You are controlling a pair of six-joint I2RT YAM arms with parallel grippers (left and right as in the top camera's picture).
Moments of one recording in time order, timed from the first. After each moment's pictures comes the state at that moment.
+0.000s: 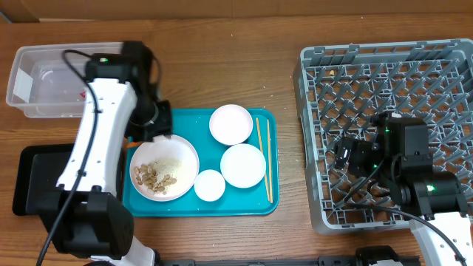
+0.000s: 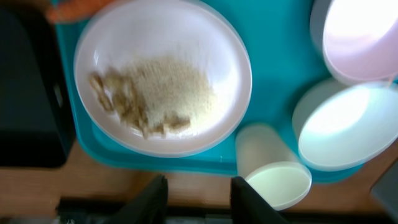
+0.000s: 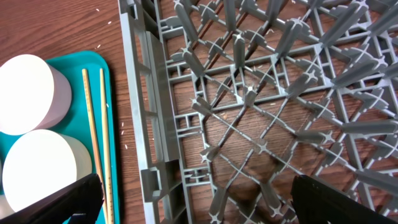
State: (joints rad) left arm -0.09 1.75 1.63 -1.53 0.08 -0.26; right arm 0.08 0.97 0.94 -0.97 -0.06 0.28
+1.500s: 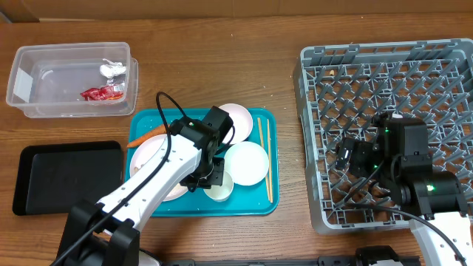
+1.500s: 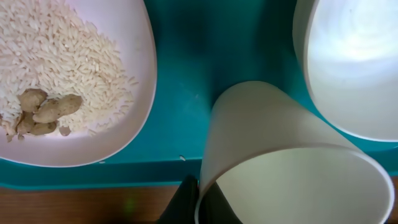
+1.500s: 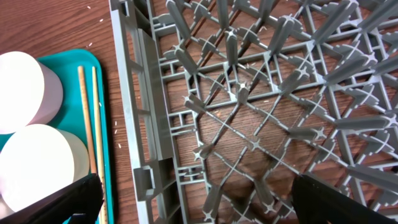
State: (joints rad) left arm -0.52 1.60 1.10 -1.17 0.02 -0.44; right arm 0.08 0.97 0.94 -0.99 -0.04 0.28
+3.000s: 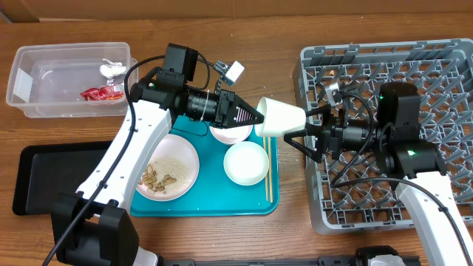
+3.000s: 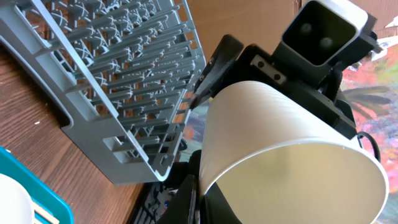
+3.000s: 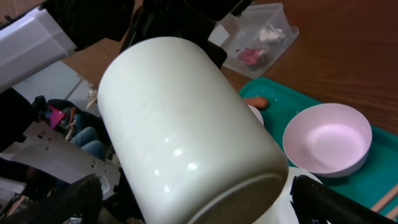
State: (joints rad) left arm -0.28 1.68 1.39 -0.81 1.29 -0.21; right arm 0.08 1.18 0.94 -0.43 -1.20 0.07
